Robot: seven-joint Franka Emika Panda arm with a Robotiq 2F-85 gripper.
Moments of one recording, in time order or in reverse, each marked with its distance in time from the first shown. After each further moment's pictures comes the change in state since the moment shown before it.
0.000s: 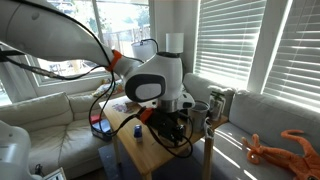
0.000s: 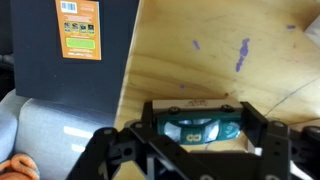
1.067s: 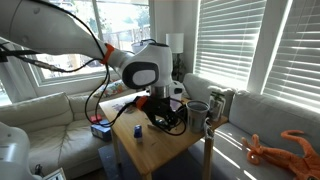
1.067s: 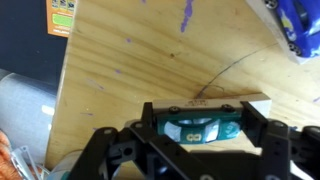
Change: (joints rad) arm 0.038 -0.030 0.091 0.031 -0.001 -0.051 0.012
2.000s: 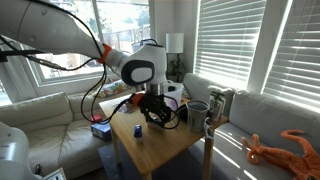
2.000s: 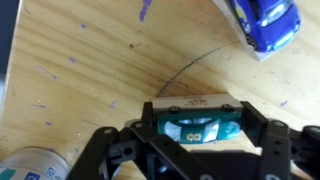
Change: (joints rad) arm 0.036 0.010 0.045 0.005 -0.001 -0.046 0.017
